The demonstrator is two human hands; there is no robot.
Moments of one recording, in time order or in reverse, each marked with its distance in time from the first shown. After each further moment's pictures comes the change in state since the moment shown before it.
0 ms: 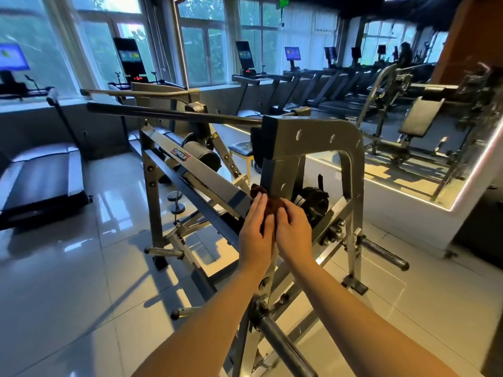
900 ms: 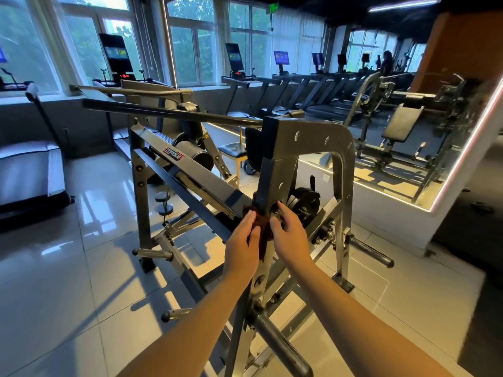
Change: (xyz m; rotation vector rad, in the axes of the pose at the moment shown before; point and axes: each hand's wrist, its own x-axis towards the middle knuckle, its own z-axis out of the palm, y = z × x) left_hand -0.017 -0.024 -0.027 0.055 -0.059 -0.092; right_hand -0.016 0.000 -0.004 -0.048 -0.107 0.088
